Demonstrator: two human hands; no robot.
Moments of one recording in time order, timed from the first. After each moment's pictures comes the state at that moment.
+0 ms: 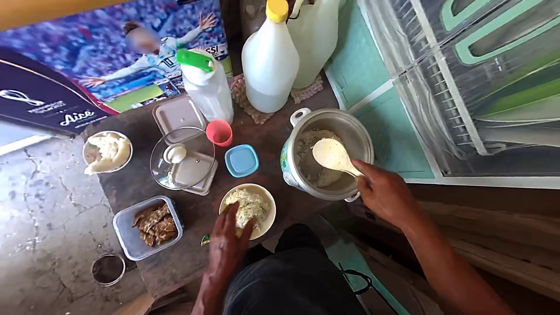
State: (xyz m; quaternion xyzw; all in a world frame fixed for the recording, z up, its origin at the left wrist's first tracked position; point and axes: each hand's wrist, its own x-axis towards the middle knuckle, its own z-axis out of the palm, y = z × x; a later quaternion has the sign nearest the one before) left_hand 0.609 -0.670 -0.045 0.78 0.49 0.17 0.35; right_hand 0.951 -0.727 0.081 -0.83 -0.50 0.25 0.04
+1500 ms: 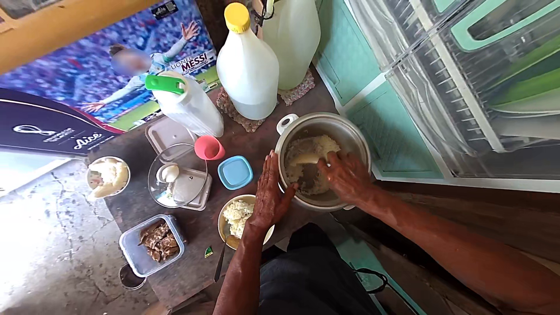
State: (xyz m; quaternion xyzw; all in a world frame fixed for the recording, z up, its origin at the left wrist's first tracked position) left_hand 0.763 -0.611 -0.075 0.79 0.38 0.20 0.44; right_hand 0.974 -0.679 0.005 -0.71 -0.69 0.12 -0.06
